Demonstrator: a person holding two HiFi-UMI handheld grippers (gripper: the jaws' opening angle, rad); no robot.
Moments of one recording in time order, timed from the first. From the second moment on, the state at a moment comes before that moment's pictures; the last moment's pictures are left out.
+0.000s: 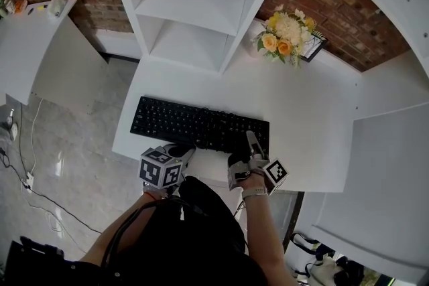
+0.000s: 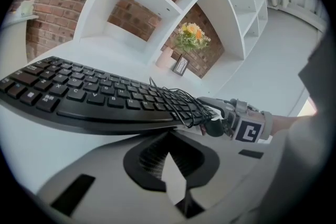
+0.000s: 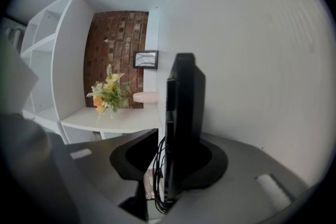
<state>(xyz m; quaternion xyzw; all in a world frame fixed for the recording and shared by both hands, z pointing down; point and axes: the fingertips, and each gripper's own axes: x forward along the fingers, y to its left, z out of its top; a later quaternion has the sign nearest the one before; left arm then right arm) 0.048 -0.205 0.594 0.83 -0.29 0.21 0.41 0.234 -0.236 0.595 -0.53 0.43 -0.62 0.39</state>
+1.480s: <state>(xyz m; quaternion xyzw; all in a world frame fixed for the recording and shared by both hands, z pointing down) 0.052 -0.192 0.606 0.82 -0.27 0.27 0.42 0.115 -0.184 0.594 -0.38 0.73 -0.57 -0.01</state>
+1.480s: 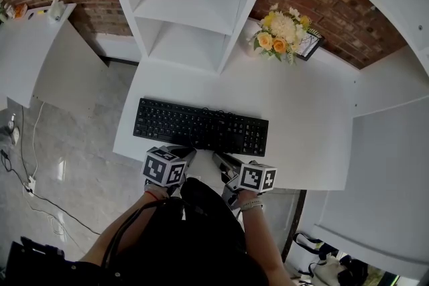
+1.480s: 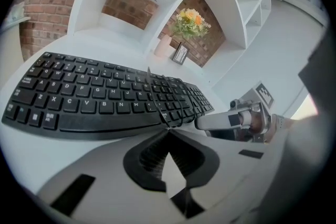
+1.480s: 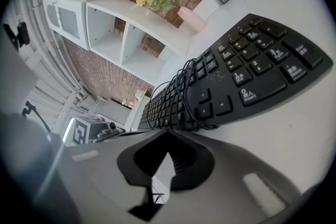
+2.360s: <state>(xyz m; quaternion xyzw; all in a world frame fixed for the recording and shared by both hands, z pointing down) 0.024 -0.200 0.538 0.88 -0.32 0.13 0.33 0.121 -0.177 0.540 -0.46 0.80 -0.38 0.00</state>
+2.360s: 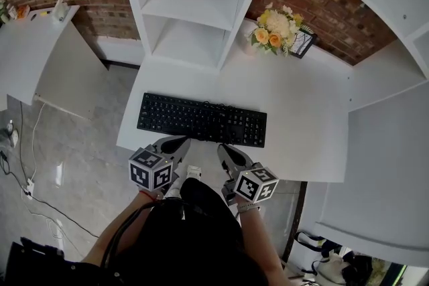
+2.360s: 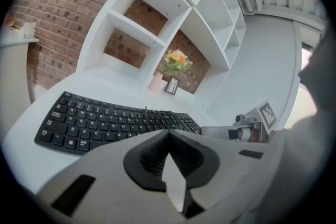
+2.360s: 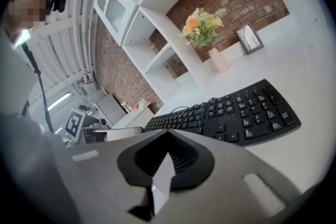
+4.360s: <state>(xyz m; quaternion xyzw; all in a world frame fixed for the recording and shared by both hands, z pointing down) -0.077 -0.132 0.424 0.88 -0.45 0.01 0.12 0.122 -0.077 0.407 -0.60 0.80 -0.06 0.02</state>
